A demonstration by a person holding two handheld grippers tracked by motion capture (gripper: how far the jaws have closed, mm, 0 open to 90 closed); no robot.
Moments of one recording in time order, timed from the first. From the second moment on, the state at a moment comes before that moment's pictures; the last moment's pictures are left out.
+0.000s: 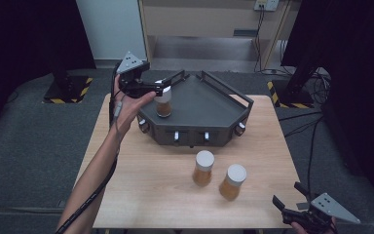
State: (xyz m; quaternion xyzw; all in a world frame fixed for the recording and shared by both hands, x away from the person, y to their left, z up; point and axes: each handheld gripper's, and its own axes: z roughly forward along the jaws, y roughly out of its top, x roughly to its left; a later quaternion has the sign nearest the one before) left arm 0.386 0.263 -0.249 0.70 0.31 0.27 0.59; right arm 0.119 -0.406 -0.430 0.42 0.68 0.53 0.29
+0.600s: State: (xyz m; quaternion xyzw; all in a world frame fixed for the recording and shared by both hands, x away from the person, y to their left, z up) left arm 0.322 0.292 -0.259 0.70 0.27 0.26 0.61; right arm 0.120 -0.405 -0.430 0.42 0.68 0.53 0.29
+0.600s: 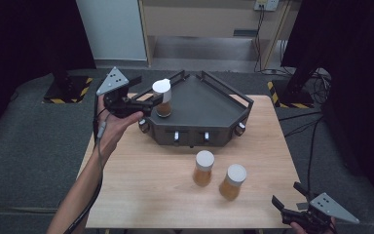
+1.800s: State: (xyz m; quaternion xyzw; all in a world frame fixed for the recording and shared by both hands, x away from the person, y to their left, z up) left arm 0.230 0.357 -0.374 0.70 0.27 0.24 0.61; right arm 0.121 -0.404 -0.429 0.42 0.68 0.52 0.28
